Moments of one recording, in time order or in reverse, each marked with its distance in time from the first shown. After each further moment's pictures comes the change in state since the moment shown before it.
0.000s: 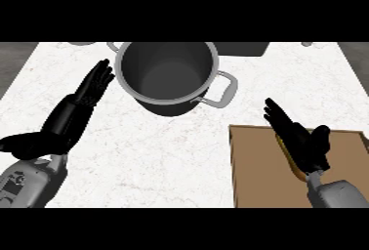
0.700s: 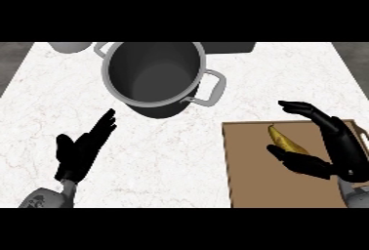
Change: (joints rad) left arm 0.198 -0.050 -0.048 0.200 0.038 0.013 0.159; right arm 0.040 -0.134 -0.059 -0.182 0.303 -0.119 -0.513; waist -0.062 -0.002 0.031
